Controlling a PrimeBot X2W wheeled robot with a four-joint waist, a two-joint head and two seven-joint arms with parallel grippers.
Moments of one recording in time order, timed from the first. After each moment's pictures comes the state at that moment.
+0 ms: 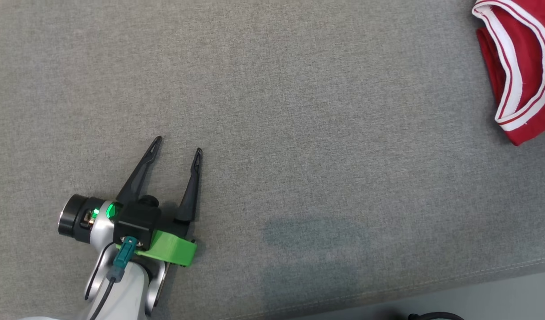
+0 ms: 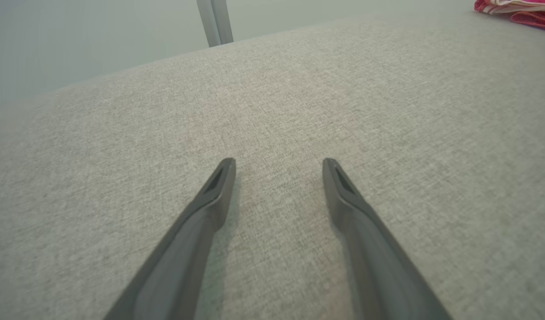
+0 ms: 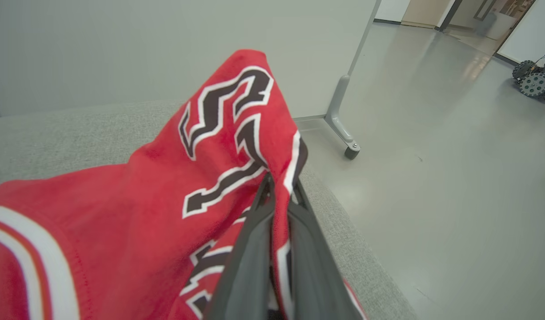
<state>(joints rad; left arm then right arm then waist) -0.24 0.13 -0.23 0.14 0.02 -0.07 -0.26 -0.93 -0.50 -0.19 0.98 0.25 0.13 -0.26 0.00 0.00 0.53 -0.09</state>
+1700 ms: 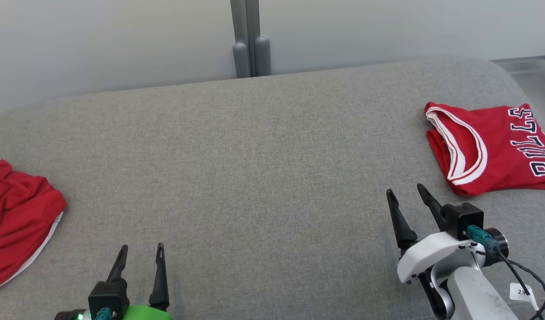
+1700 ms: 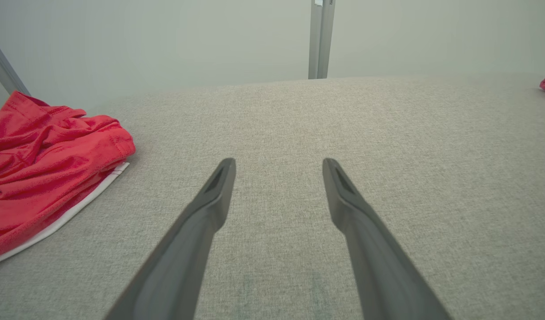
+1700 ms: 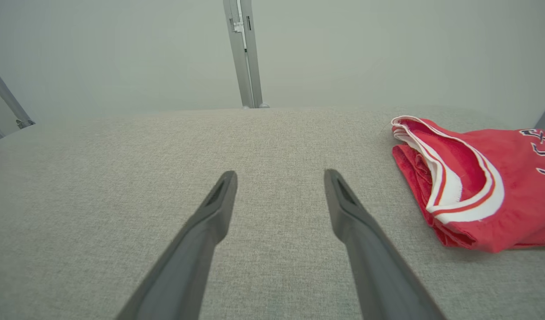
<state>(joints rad) 0.03 0.06 -0.05 0.29 -0.09 -0.03 -0.26 -0.25 -0.10 0.12 0.50 0.17 0.13 -0.26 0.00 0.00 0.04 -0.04</state>
